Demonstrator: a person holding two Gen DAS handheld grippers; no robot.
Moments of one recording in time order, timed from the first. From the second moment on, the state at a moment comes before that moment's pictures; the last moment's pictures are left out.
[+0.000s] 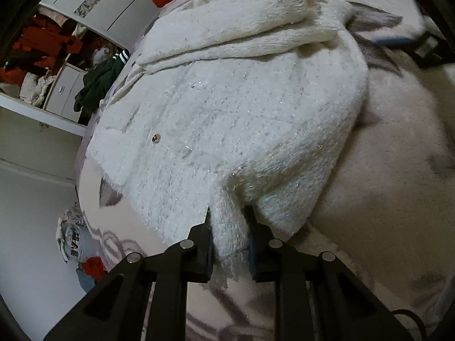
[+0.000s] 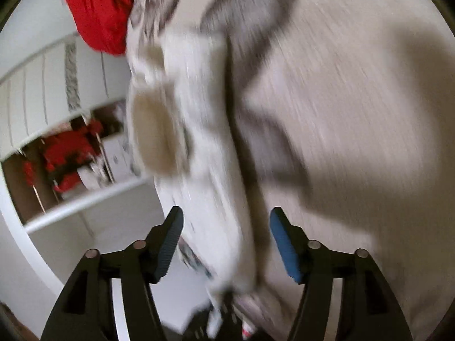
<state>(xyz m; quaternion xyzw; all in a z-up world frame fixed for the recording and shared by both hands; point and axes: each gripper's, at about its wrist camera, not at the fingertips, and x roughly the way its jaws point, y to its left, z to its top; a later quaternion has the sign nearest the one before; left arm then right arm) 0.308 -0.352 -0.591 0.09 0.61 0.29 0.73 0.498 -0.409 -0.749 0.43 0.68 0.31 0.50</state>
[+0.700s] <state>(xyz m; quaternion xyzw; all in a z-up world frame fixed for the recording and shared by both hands) 0.309 -0.298 -0.543 0.03 0.59 0.23 0.77 0.567 -0.294 -0.725 0.34 0.70 0.23 0.58</state>
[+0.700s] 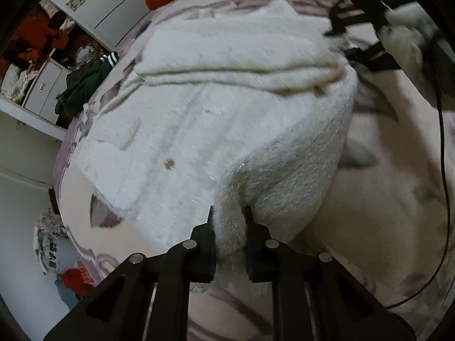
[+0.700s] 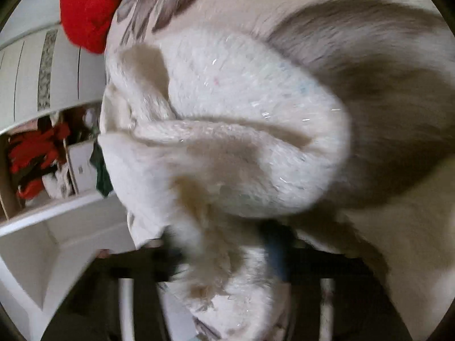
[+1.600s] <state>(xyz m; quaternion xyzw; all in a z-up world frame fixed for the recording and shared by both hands) 0.283 0.149 -0.582 -0.26 0.60 0.19 0.74 0.650 0.185 -0.586 -0.02 0.74 0.14 0.65</state>
